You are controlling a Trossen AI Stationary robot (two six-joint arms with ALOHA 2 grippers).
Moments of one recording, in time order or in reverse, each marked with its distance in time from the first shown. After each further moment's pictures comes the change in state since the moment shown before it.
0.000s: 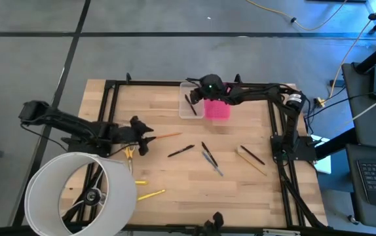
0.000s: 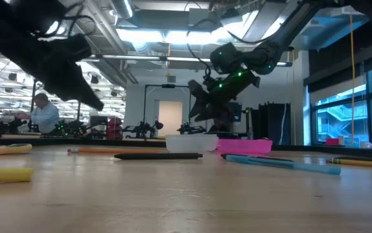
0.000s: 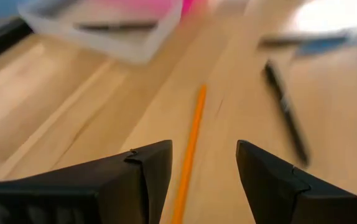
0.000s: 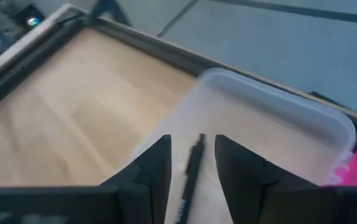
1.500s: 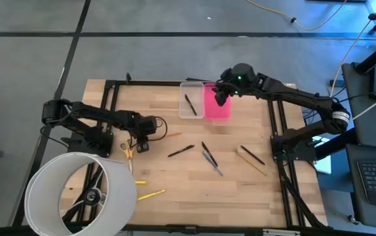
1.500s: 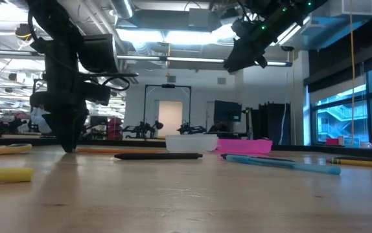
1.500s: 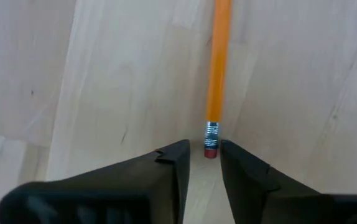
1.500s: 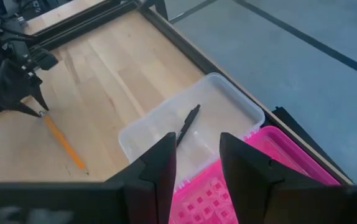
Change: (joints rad) left arm 0.306 0.452 0.302 -0.534 0.427 0.244; right arm 0.001 -0.544 0.000 -0.619 -0.042 -0.287
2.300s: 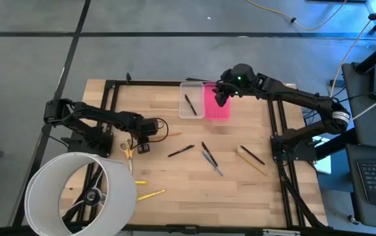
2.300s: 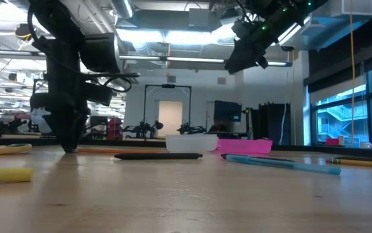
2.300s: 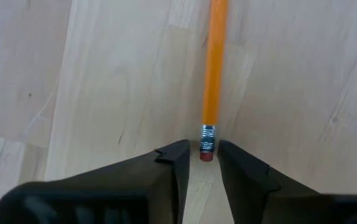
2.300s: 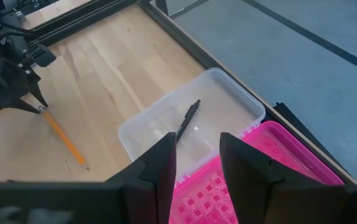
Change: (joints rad) left arm -0.036 0.057 0.006 -0.005 -0.019 -0.052; right arm 0.000 0.000 0.000 -0.015 -0.002 0.000
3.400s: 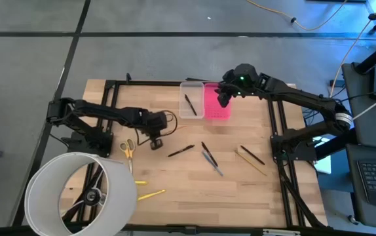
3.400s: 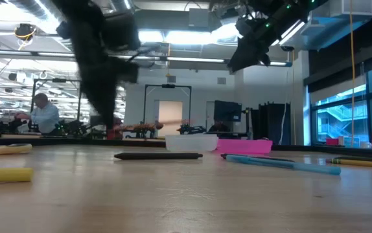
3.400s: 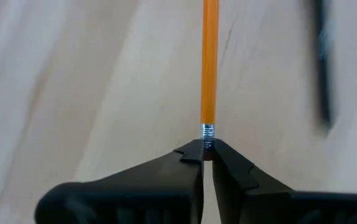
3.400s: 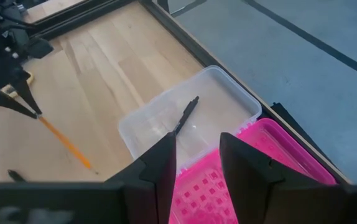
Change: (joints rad) left arm 0.004 0.005 0.220 0.049 -0.004 -0.098; right arm -0.001 -0.044 -0.001 -0.046 0.000 -0.027
